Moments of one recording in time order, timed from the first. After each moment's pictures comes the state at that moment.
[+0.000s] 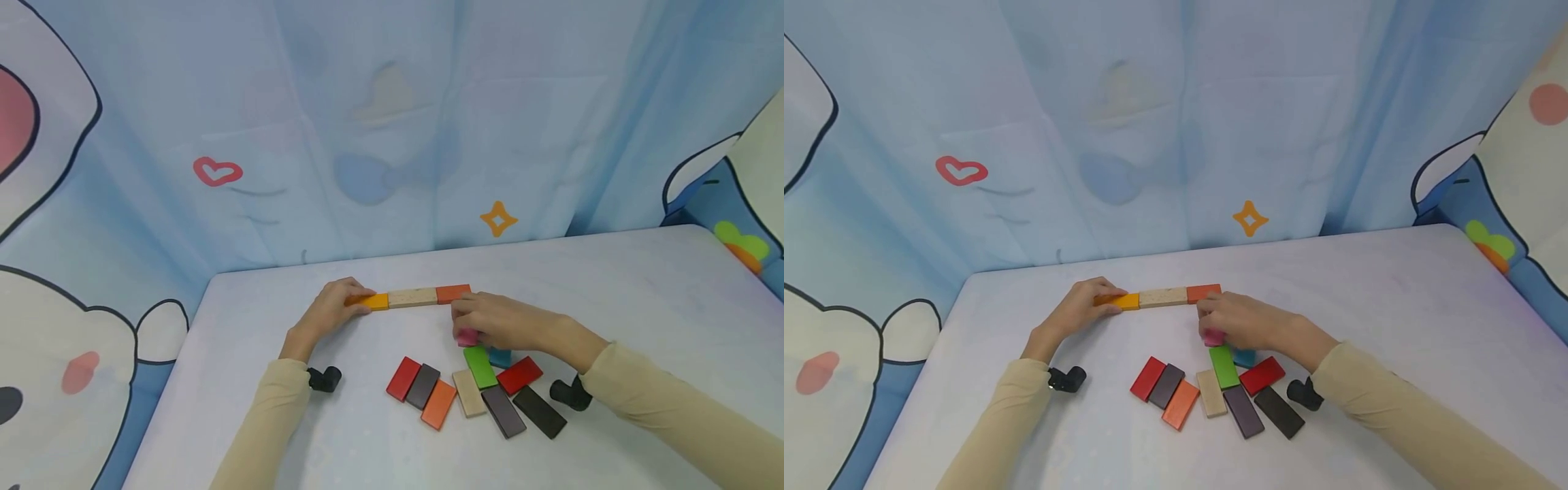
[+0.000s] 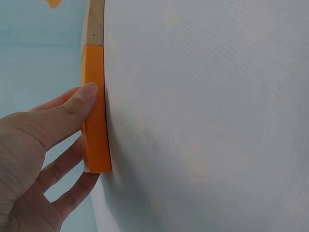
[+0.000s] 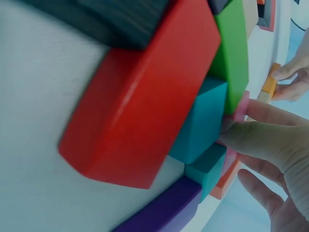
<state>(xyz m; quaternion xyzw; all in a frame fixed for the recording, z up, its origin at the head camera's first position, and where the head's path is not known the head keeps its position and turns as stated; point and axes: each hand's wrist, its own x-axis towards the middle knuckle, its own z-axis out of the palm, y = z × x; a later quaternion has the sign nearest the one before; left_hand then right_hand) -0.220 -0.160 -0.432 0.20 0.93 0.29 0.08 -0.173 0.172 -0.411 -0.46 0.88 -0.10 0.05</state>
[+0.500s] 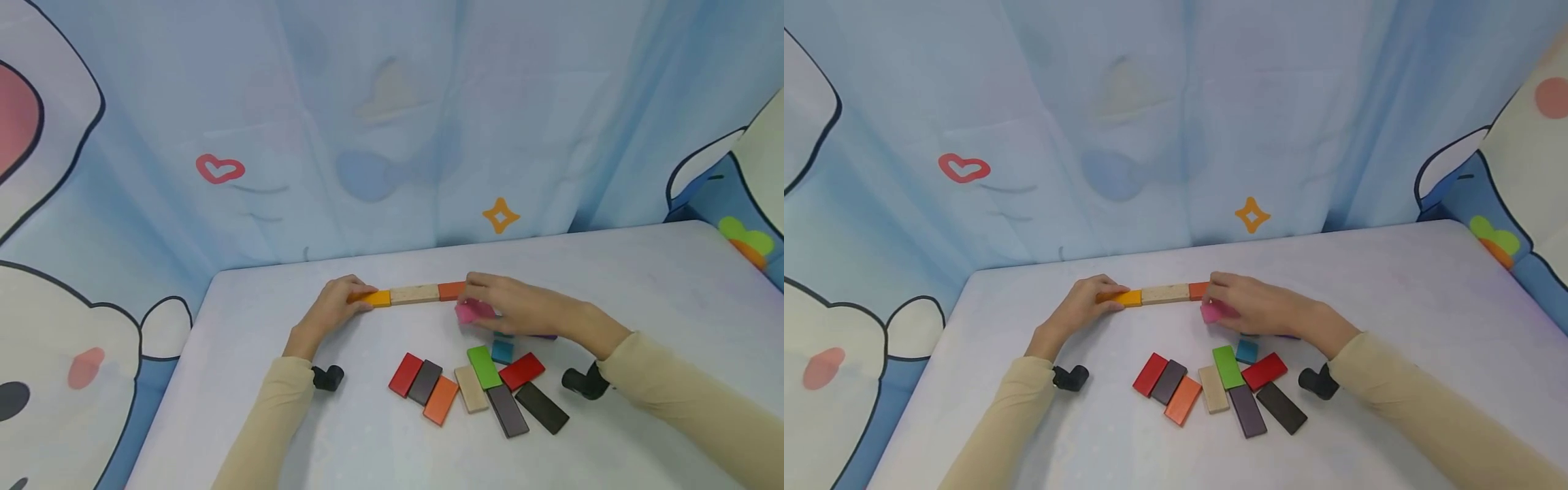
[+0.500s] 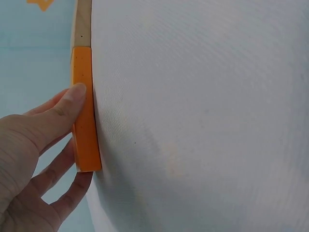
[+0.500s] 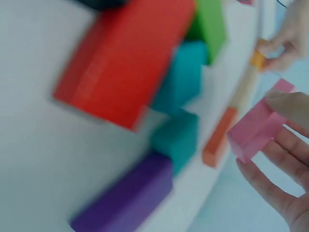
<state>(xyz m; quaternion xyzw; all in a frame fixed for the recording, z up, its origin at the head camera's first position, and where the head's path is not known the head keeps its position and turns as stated) -0.217 -0.158 -0.431 0.20 0.94 0.28 0.07 -0.180 0.188 -0.395 -0.43 0.88 -0.18 0.02</state>
